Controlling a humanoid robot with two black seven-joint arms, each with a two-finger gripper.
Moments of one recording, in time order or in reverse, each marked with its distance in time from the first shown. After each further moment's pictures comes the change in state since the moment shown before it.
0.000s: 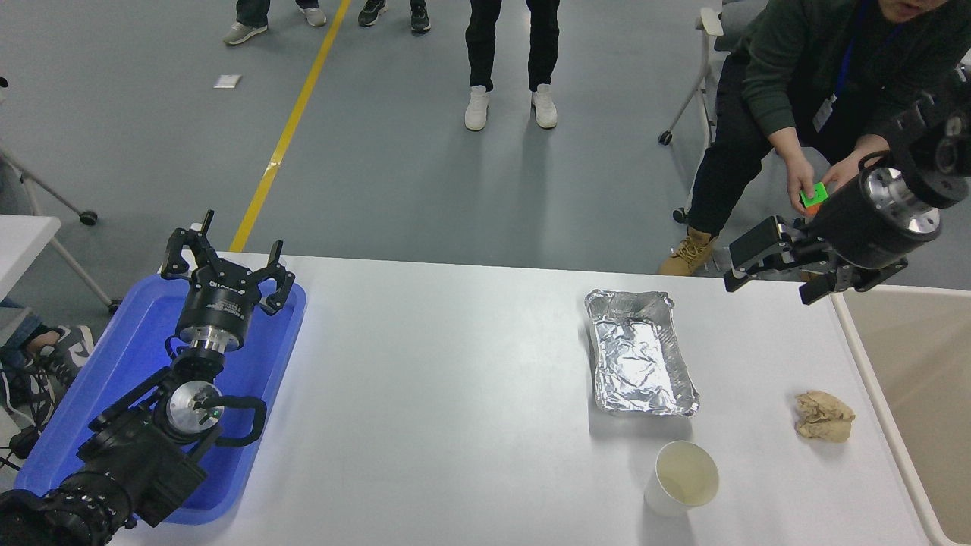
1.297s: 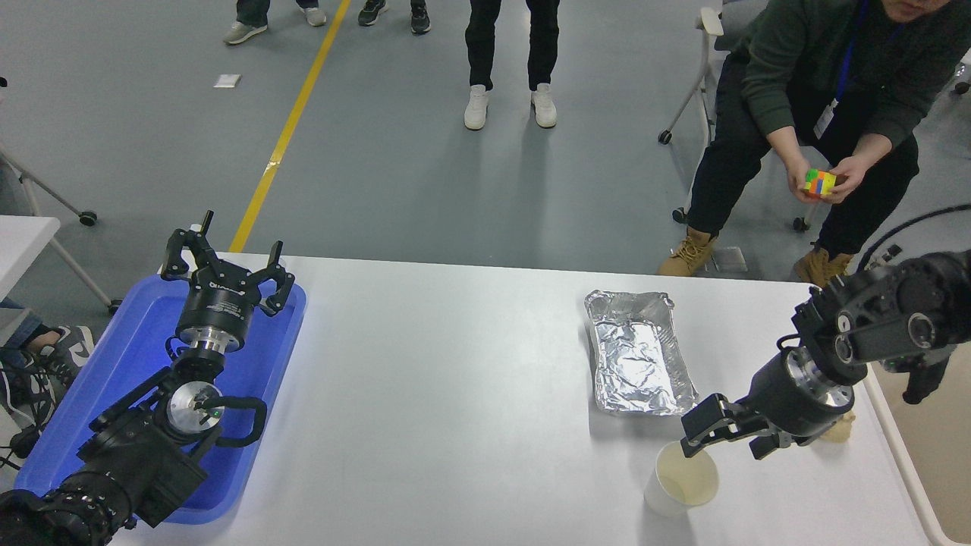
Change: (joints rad) left arm 0.001 0.000 0.000 0.000 0.000 0.000 0.000; right arm -0.423 0.066 0.153 0.108 -0.058 -0.342 -0.045
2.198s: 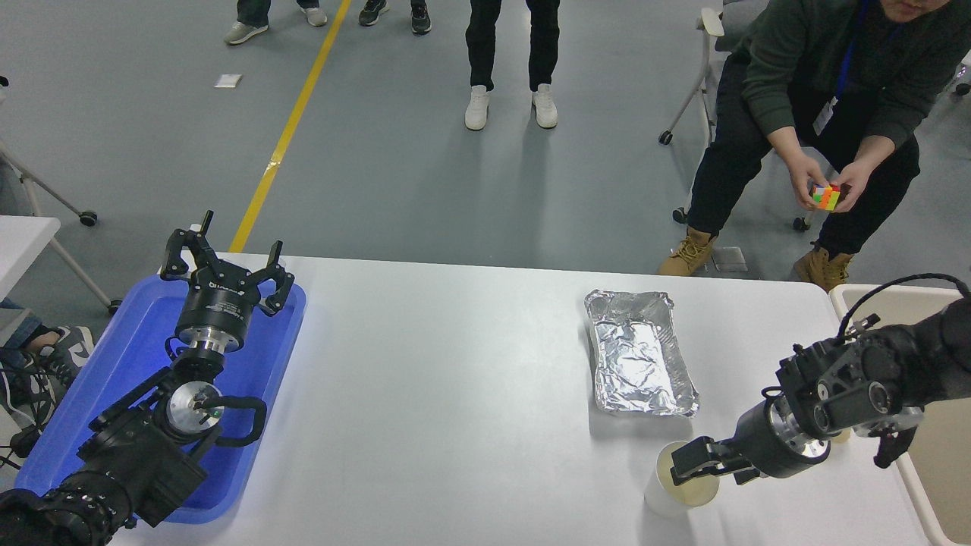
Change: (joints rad) left arm 0.000 0.000 0.000 0.000 0.000 0.000 0.000; right arm -0.197 0.030 0.003 -0.079 0.005 -0.227 0.000
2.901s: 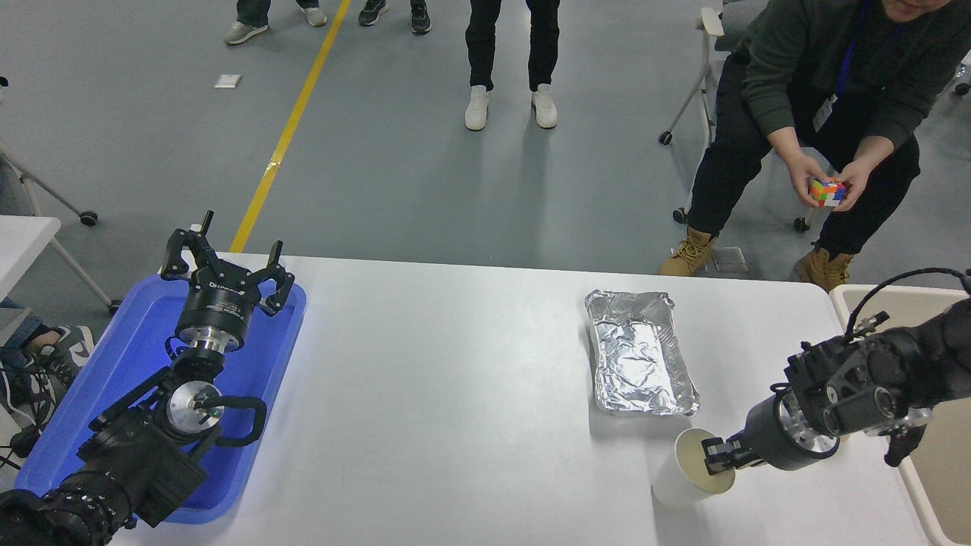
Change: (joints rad) left arm 0.000 0.000 0.000 0.000 0.000 0.000 0.000; right arm 0.038 0.008 -0.050 -0.001 -0.026 -0.049 0.013
